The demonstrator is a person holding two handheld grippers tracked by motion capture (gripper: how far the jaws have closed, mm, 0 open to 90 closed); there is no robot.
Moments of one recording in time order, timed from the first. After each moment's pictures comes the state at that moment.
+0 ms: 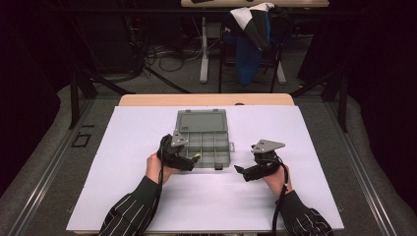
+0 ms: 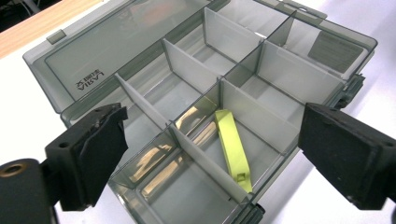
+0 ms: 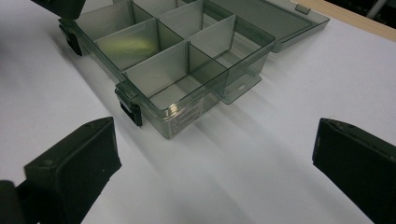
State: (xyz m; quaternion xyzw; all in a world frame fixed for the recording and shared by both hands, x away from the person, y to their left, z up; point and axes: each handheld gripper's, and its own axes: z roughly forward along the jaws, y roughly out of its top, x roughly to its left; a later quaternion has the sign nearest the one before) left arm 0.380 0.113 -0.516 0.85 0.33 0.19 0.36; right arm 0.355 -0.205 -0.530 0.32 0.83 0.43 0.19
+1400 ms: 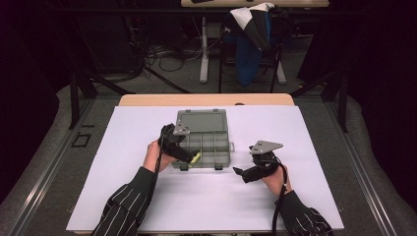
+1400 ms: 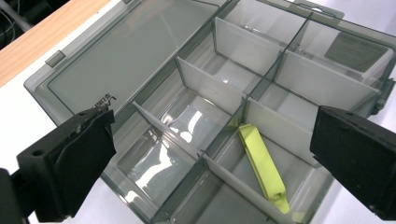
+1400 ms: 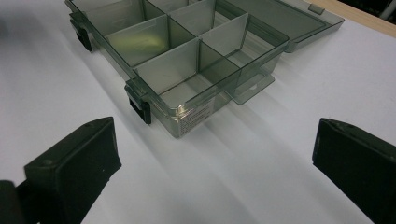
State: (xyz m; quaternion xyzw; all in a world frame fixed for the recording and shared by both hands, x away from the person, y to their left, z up) left arm 0.415 0.112 -0.505 0.88 0.28 0.17 0.34; right arm 0.355 -0.201 -0.532 0.30 0.83 0.43 0.18
